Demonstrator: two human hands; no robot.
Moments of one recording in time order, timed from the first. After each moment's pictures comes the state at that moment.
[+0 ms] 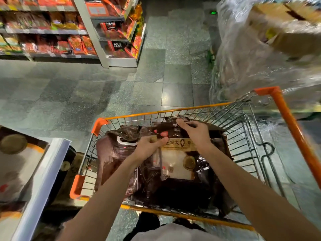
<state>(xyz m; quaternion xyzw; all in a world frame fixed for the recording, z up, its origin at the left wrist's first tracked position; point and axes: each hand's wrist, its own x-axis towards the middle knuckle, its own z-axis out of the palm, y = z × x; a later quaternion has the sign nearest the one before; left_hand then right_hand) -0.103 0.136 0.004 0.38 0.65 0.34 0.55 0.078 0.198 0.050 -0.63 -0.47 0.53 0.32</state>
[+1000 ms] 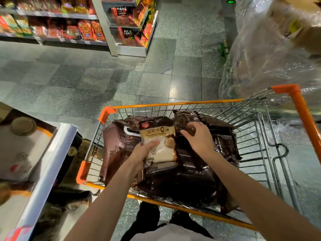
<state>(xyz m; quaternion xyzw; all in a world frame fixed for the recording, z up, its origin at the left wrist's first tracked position) -0.117 0.090 -0.023 0.08 0.59 0.45 0.66 0.079 0.190 -0.012 -0.62 -0.72 0.27 0.15</state>
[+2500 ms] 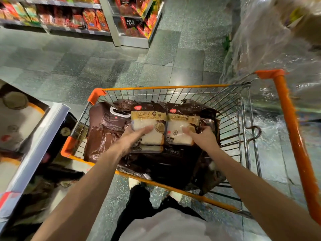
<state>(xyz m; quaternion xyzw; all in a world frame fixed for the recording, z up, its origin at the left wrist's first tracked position) -0.044 0.072 0.008 0.22 0.66 0.43 0.58 0.188 0.166 -0.022 -0.68 -0.54 0.48 0.11</state>
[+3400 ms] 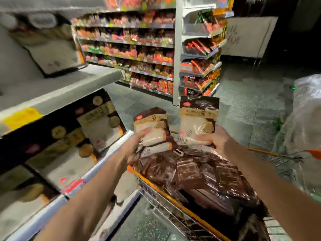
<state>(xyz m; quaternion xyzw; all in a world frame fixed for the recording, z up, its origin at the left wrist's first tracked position) -0.151 -0.061 0.145 0.10 0.54 0.67 0.49 0.060 0.122 0.168 -0.35 -0.63 0.66 0.20</state>
